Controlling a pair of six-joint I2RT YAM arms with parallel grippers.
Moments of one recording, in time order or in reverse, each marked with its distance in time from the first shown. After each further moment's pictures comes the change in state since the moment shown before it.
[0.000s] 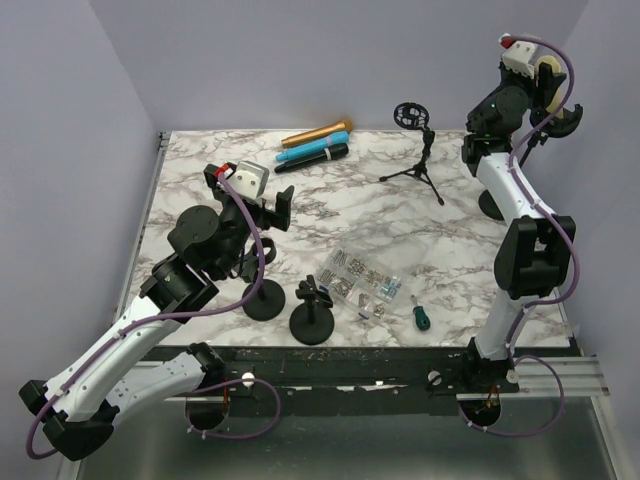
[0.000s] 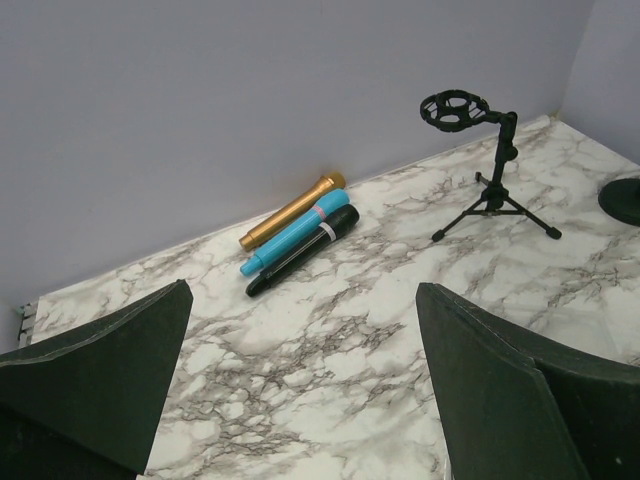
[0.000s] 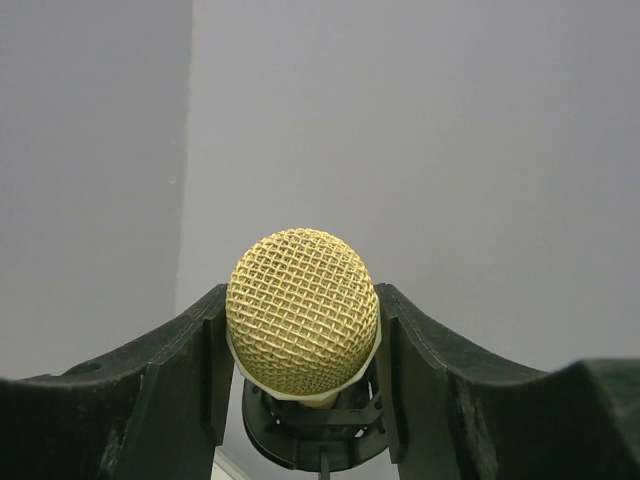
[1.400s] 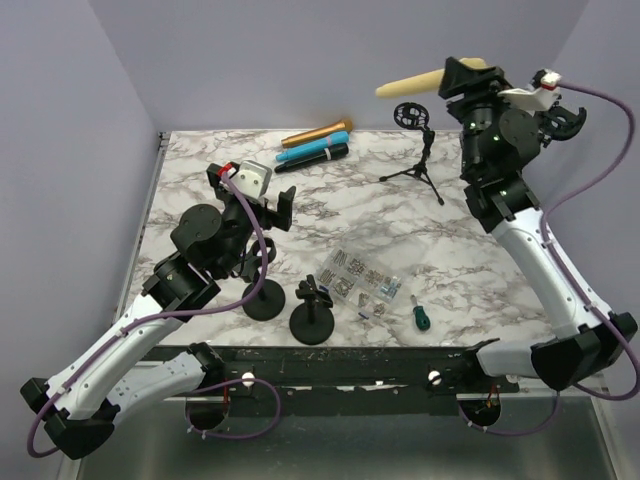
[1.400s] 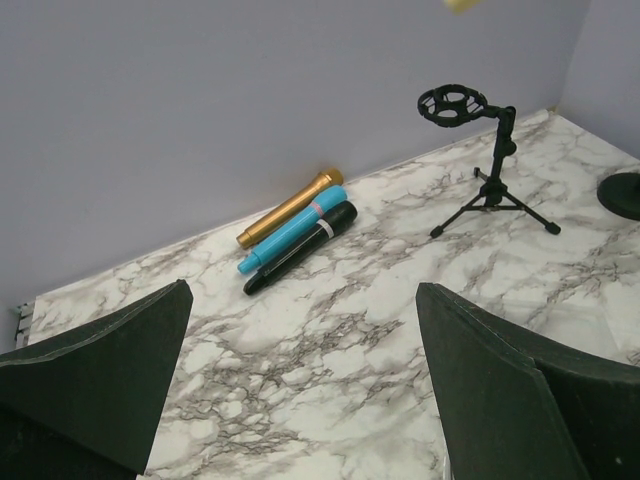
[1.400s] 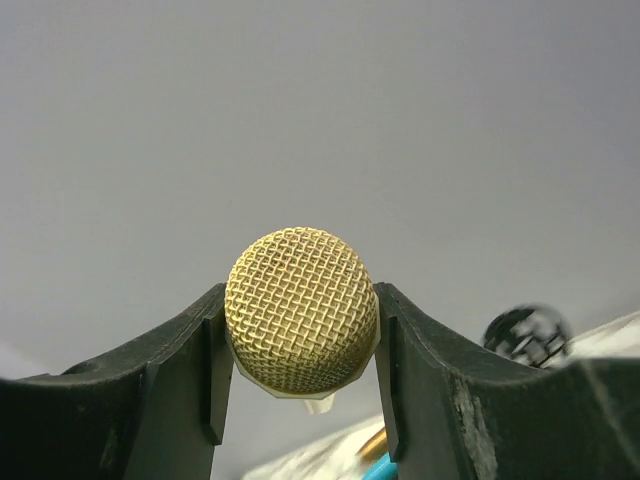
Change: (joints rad) left arm 0.000 0.009 0.000 0.000 0.008 0.000; right arm 0.333 -0.583 -0.200 -0.594 -0.308 1.224
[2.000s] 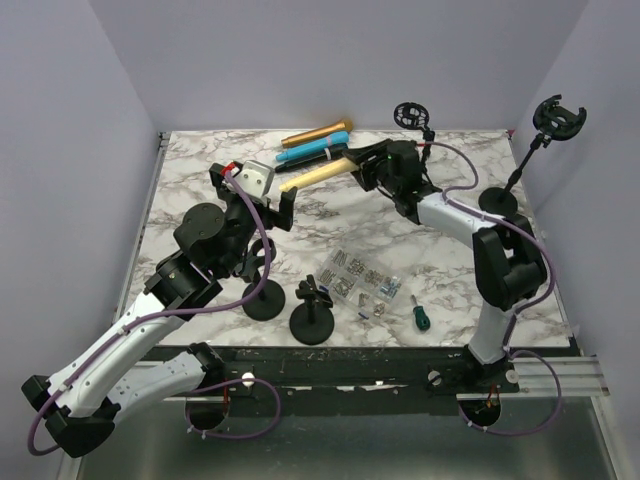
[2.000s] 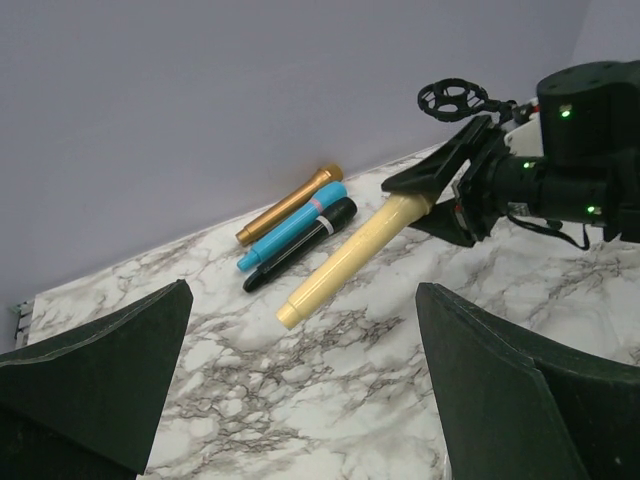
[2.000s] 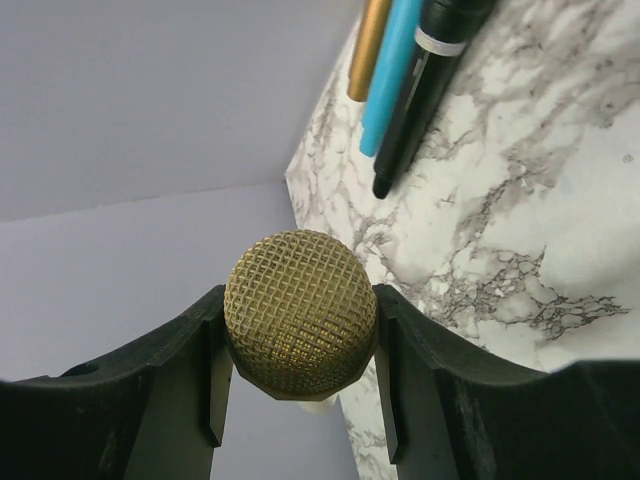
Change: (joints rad) left arm 0.000 0.013 0.000 0.000 0.000 0.001; right arm 0.044 0.514 -0.197 0.000 -0.534 0.887
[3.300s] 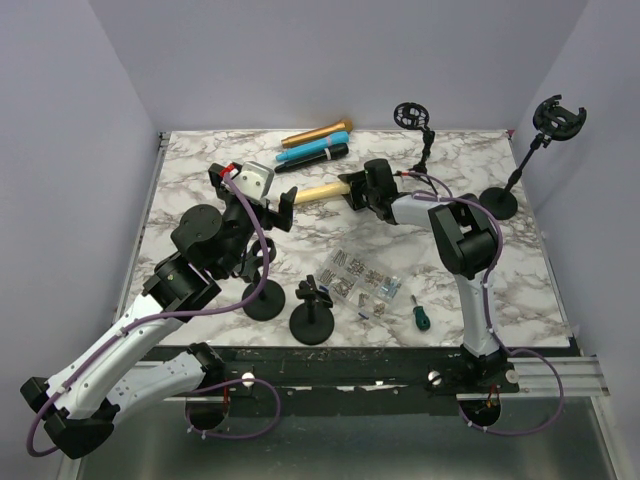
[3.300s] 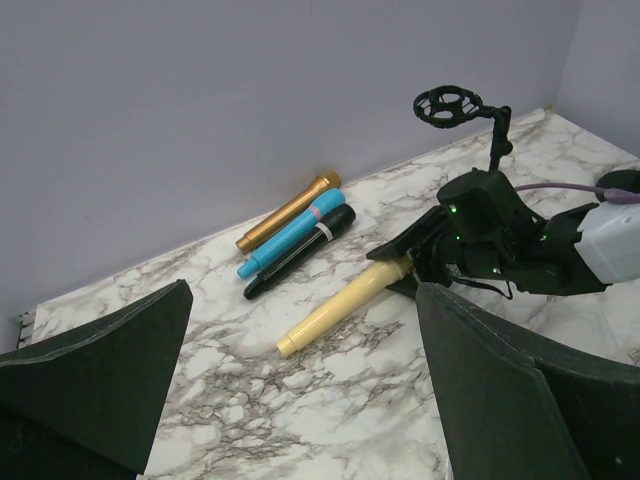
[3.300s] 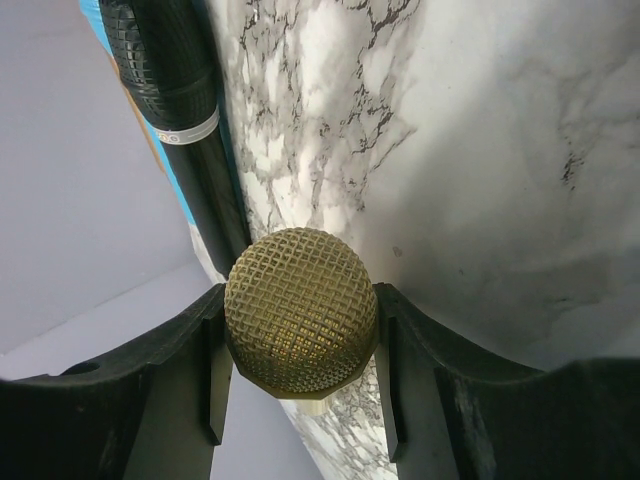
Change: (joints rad) left arm -0.006 -0.010 -0.001 0.008 -0.001 0.016; right arm 0.013 0.412 0.156 -0.031 0.065 0.222
